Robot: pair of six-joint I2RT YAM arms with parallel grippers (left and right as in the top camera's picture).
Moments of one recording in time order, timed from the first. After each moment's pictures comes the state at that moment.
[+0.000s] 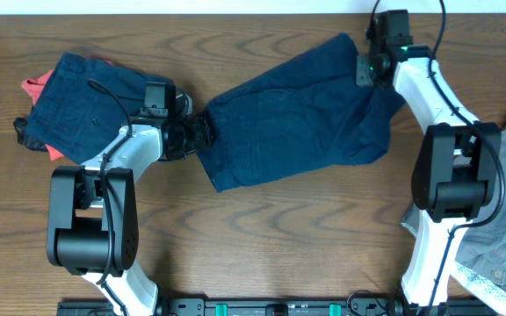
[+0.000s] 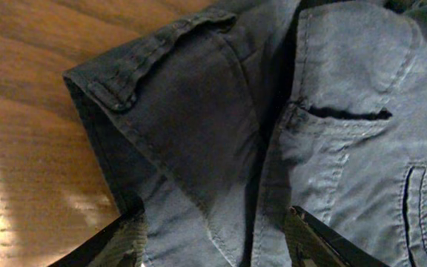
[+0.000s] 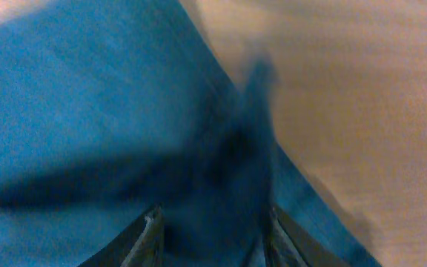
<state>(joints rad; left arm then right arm) -0.08 1.87 1.05 -0.38 0.36 -0.40 0.05 2.22 1.77 -0.64 0.05 0.09</state>
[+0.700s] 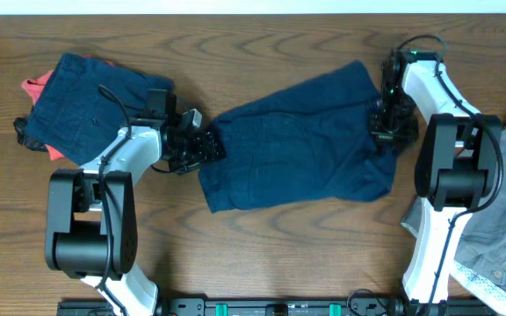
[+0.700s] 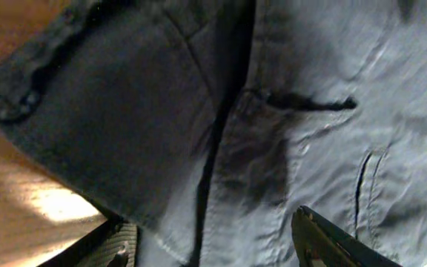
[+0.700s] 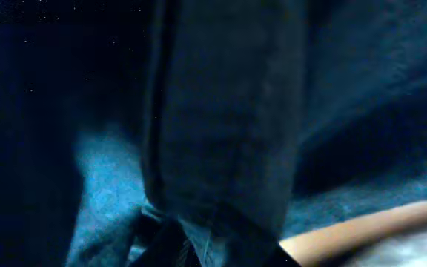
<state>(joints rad) -0.07 1.84 1.03 -0.54 0.53 -0.29 0.00 2.32 1.78 -1.40 0.03 0.21</state>
